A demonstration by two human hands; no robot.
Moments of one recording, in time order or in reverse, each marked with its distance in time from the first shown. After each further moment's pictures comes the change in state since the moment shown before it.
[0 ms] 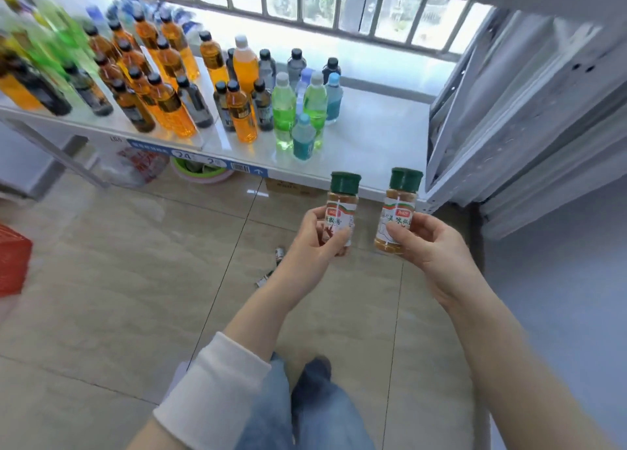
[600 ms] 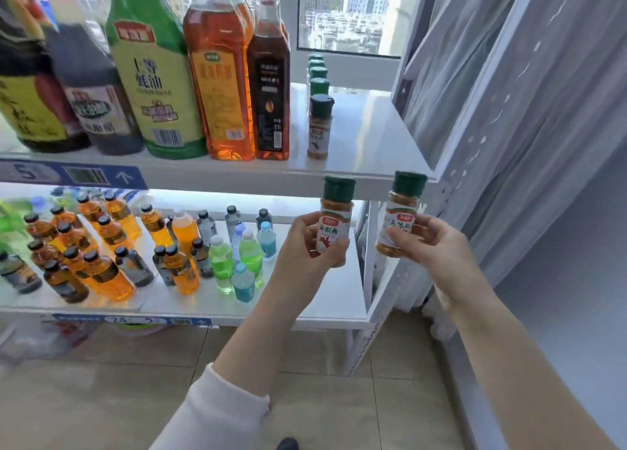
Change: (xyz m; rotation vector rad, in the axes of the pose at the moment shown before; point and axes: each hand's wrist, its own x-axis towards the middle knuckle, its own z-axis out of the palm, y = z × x) left_hand 0.081 0.196 0.075 0.034 -0.072 0.420; right_hand 0.034 -0.194 -0.065 -0.096 0.214 -0.351
